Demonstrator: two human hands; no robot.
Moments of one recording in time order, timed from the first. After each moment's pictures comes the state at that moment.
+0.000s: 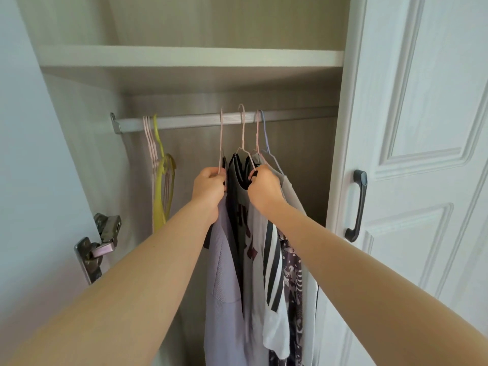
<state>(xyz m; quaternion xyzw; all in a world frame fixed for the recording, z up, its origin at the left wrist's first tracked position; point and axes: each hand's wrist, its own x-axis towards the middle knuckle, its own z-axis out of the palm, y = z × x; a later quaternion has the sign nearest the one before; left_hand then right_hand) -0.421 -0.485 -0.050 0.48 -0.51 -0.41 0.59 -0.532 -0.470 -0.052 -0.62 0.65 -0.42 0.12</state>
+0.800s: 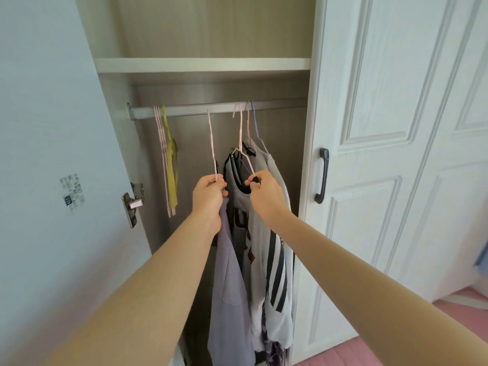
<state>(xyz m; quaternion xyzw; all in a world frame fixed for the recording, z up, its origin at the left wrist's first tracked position) -0.422 -0.351 -0.070 0.46 -0.42 -0.45 0.64 -0.522 -0.336 -0.074 -0.56 0.61 -0.51 0.21</state>
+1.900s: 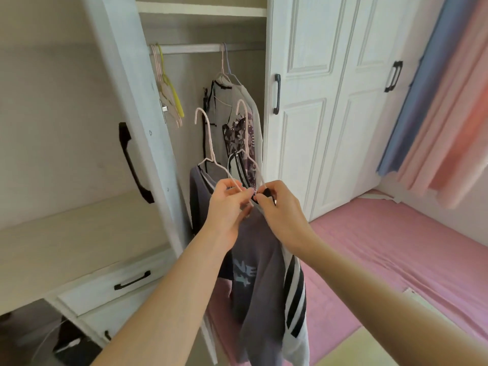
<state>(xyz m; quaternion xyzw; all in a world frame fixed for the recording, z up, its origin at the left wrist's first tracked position) -0.303 -0.006 -0.157 0.36 -0.48 -0.66 0.46 -0.402 0.056 -0.160 -0.49 0.63 -0.56 0.23</state>
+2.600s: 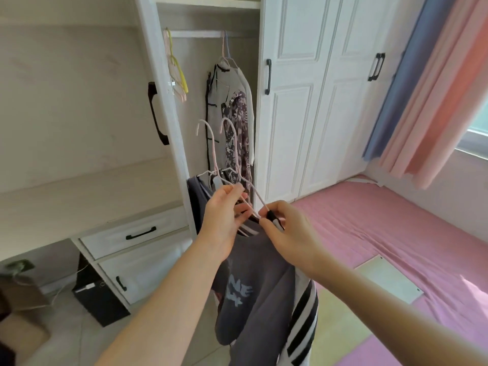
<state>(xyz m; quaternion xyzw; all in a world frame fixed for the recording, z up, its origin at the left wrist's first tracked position) -0.250 0.174 -0.177 0.34 -0.42 -0.70 0.47 -0.370 0.259 -0.185 -0.58 0.64 -0.46 0.20</state>
